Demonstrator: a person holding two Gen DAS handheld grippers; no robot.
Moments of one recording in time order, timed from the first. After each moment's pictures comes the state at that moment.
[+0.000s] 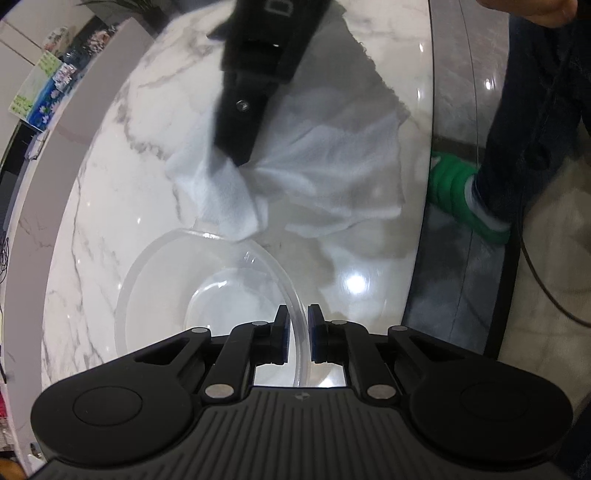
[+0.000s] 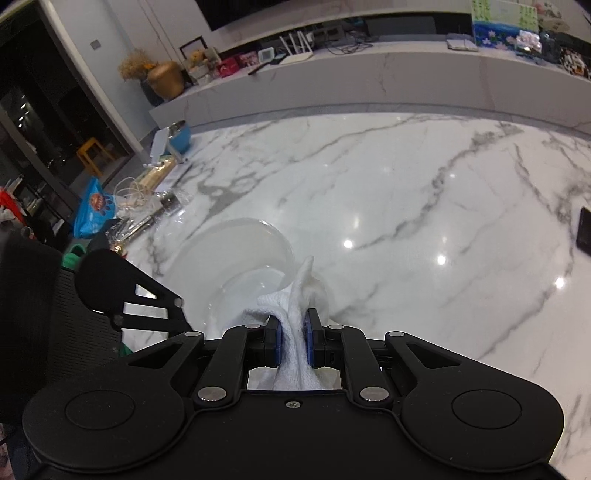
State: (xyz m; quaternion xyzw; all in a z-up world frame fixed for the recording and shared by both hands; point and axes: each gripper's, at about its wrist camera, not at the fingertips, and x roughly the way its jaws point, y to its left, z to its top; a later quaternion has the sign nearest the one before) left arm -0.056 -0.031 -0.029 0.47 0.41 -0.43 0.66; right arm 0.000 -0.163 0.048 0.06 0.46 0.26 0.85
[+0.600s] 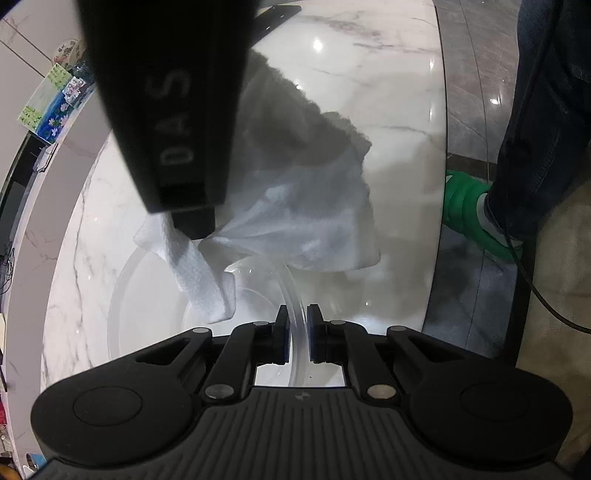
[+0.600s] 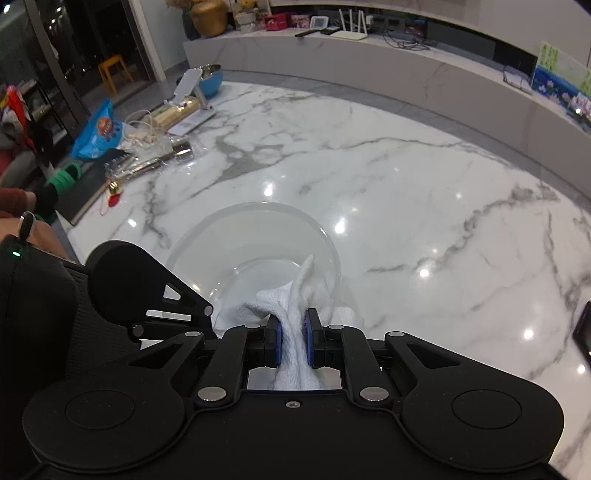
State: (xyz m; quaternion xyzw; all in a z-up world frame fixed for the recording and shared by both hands) left arm -0.055 -0.035 -0.044 0.47 0.39 -0.42 0.67; right arm 0.027 -0.109 0.040 -0.09 0.48 0.28 0.83
